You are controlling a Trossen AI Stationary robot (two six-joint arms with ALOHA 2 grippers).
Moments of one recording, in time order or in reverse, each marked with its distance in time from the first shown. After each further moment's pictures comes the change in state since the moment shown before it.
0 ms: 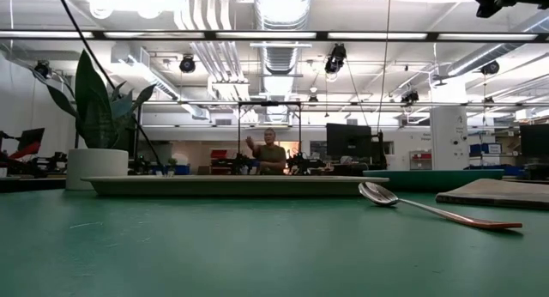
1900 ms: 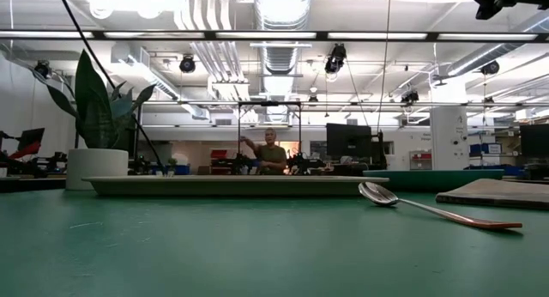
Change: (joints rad) left arm -0.024 0.028 -0.010 -0.077 0.005 0.063; right arm 0.000 0.000 -0.001 0.000 0.000 0.037
